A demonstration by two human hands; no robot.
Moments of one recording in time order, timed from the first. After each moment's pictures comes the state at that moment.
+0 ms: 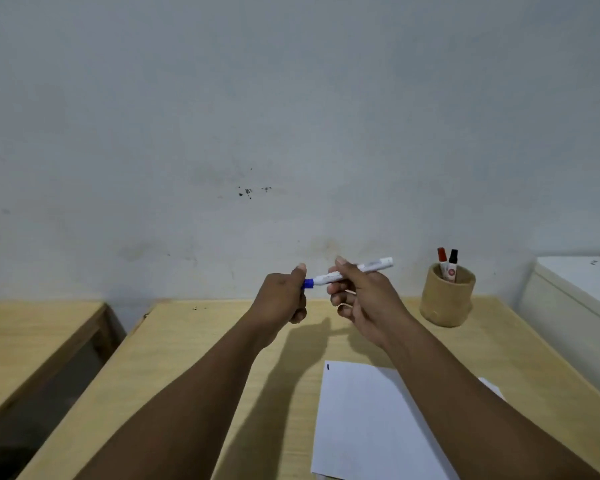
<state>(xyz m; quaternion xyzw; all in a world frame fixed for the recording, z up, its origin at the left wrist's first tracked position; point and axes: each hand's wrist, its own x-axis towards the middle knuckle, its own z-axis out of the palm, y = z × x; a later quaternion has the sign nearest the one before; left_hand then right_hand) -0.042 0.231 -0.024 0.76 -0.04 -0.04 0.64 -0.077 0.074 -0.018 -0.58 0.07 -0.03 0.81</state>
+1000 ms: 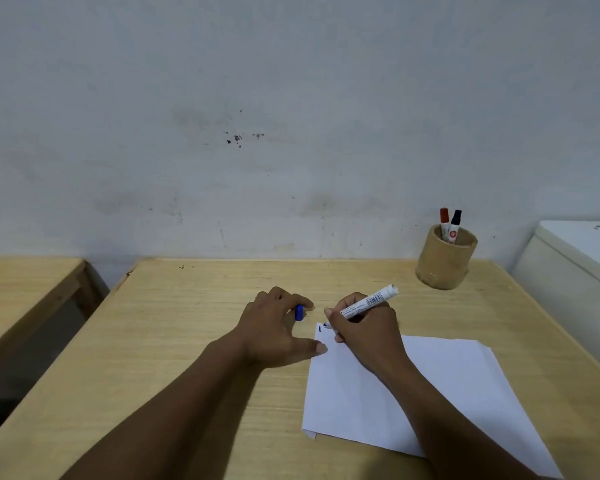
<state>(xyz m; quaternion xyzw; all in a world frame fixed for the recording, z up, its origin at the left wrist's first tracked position) -0.055 0.259 -0.129 0.94 -0.23 -0.06 0.26 -0.112 0.068 -0.131 -0.80 0.10 -0.14 0.57</state>
